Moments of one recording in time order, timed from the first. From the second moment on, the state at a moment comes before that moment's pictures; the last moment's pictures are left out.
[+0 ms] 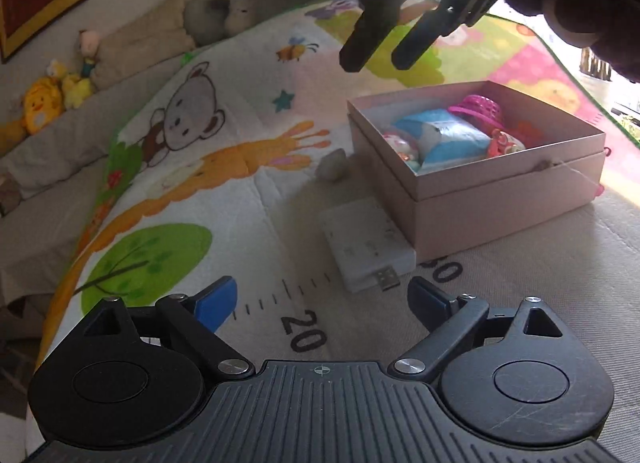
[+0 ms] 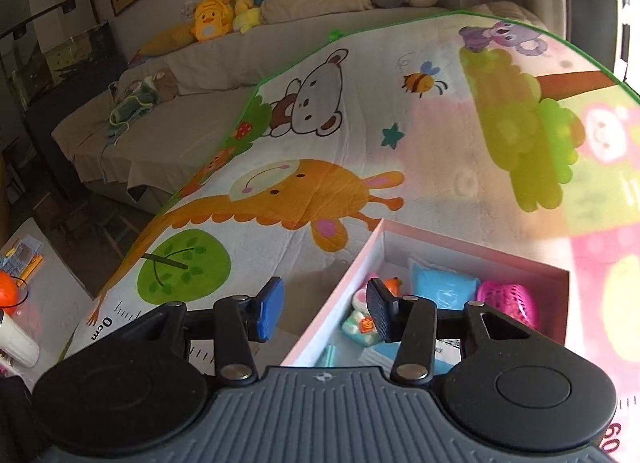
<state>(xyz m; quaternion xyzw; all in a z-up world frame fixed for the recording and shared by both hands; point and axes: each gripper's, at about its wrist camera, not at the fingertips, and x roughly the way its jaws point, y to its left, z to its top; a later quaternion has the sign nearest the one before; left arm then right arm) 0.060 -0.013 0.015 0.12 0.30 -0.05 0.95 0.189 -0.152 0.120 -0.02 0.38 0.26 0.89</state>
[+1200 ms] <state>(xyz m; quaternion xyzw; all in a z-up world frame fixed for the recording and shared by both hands) -0.010 0.043 0.009 0.04 0.33 -0.03 0.94 0.156 -0.009 0.035 -0.25 0.52 0.20 0.79</state>
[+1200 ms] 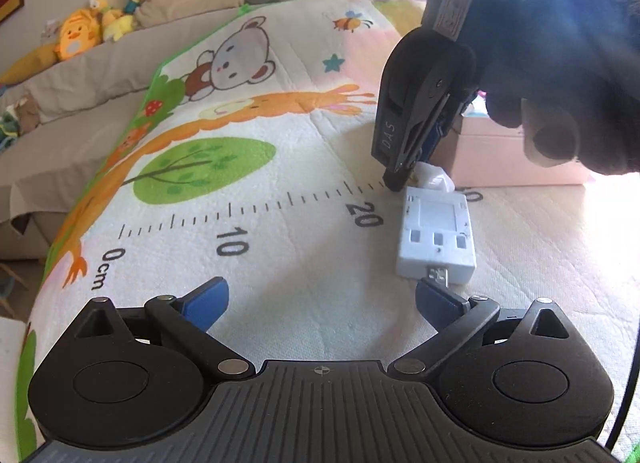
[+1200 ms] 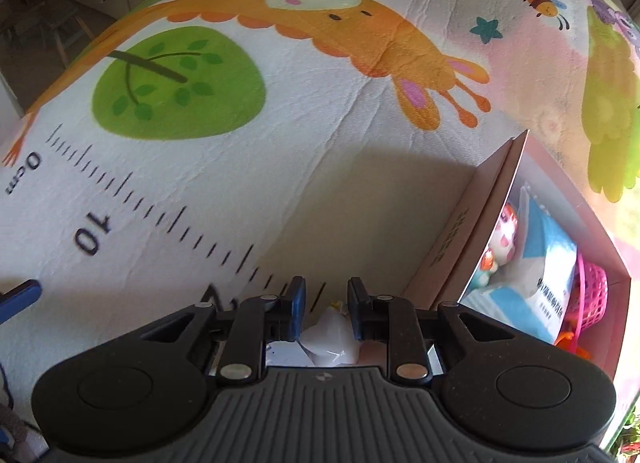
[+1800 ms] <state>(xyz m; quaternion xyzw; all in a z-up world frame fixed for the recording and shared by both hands) -0.029 0.011 0.018 0.04 0.37 -0.08 0.93 0.051 -0.119 0.084 -0.13 0.38 0.26 0.88</state>
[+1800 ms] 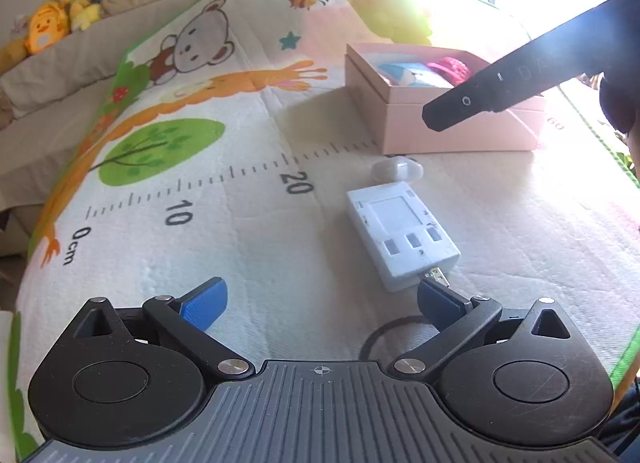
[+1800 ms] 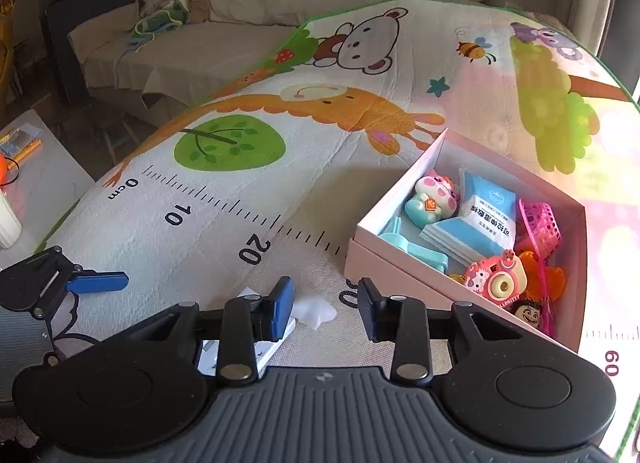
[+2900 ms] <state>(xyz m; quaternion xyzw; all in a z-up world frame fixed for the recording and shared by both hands) -0.006 -0.043 0.012 0.10 0.37 -0.08 0.92 0.006 -0.223 0.010 0.01 0.36 0.16 0.92</state>
